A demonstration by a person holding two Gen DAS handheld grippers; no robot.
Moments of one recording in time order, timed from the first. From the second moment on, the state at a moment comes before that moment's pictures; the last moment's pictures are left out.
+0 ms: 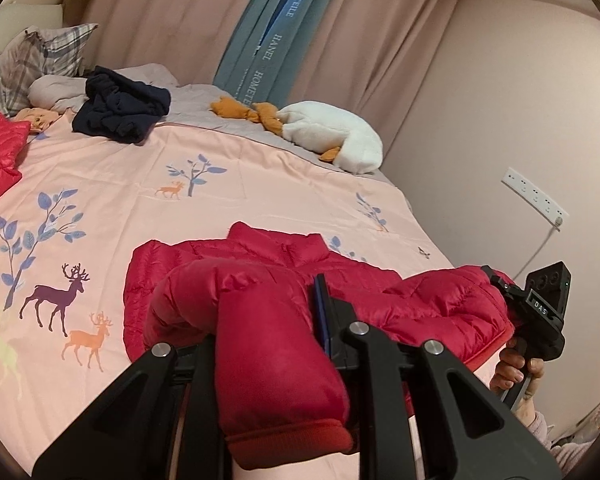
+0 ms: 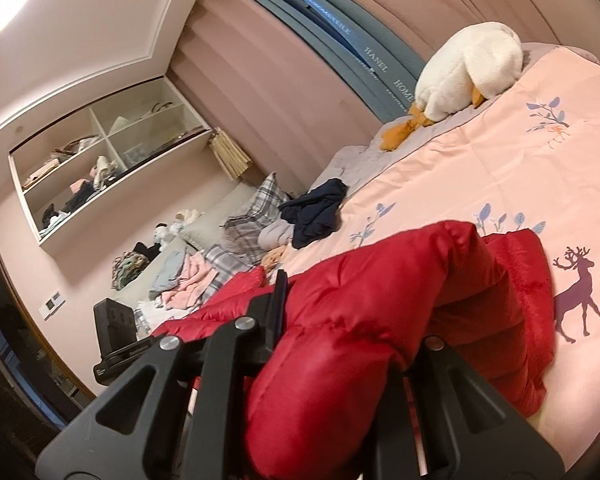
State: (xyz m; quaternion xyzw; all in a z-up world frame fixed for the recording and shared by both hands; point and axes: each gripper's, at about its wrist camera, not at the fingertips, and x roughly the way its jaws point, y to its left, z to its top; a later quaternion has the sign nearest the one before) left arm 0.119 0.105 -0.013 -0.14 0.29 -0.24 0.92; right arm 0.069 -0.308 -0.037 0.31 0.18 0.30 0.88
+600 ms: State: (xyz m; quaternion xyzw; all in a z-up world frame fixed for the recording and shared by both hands) left arm 0.157 0.100 -0.029 -0.14 0.31 -0.21 0.92; right arm 0.107 -0.312 -0.056 0.30 0.21 0.25 0.89
